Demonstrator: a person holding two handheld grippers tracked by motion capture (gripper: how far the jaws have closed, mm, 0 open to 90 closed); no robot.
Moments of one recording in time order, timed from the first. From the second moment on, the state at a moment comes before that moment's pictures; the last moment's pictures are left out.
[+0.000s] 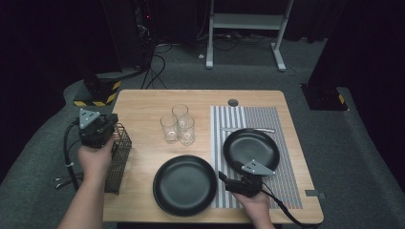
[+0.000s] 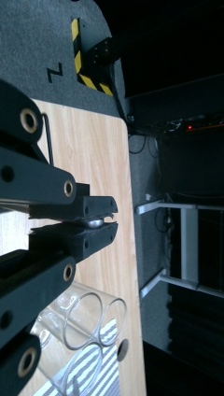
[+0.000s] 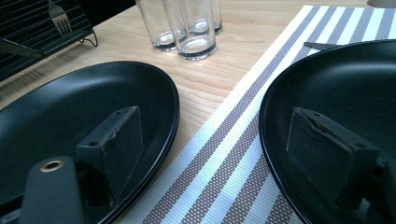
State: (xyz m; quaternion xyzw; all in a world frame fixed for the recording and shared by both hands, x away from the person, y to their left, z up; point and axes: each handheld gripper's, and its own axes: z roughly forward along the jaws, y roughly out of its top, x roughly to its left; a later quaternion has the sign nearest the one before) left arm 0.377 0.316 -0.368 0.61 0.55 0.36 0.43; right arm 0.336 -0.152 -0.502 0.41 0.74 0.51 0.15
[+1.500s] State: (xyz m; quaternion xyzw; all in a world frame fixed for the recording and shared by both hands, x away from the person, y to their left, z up) left arm 0.343 0.330 -0.338 0.56 0.53 0.43 0.48; right arm 0.334 -0.152 -0.502 0.41 0.74 0.51 0.16
